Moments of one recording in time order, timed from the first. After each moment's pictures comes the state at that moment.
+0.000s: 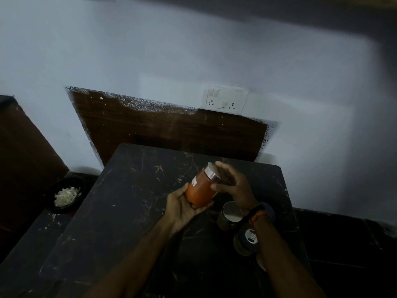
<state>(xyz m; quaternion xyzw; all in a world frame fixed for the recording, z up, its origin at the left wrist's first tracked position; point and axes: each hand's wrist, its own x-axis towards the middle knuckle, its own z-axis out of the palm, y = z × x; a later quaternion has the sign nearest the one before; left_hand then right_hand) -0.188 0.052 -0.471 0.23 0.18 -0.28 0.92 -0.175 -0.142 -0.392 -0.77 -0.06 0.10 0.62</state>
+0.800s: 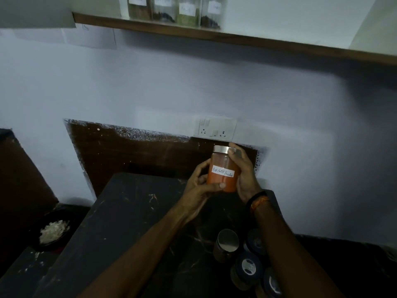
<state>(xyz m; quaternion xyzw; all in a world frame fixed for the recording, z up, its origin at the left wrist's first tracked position) -0.137 0.006 -0.349 0.48 -0.12 -0.15 0.85 -0.115 -0.150 -0.307 -0.65 -0.02 -0.05 0.76</state>
